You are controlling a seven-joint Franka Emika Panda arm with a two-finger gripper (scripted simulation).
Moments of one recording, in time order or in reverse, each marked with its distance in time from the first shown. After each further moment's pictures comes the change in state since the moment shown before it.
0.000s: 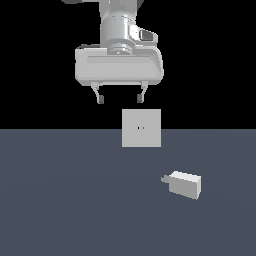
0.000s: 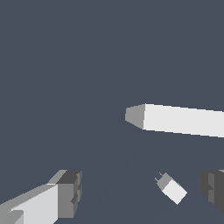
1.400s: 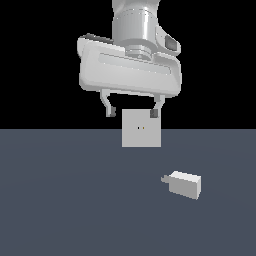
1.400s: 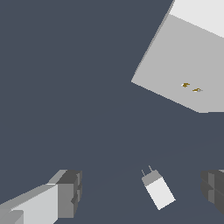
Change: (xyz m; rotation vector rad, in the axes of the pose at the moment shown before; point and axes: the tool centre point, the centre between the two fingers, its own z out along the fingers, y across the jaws) arm -0.054 0.027 0.039 0.024 0.042 -0.329
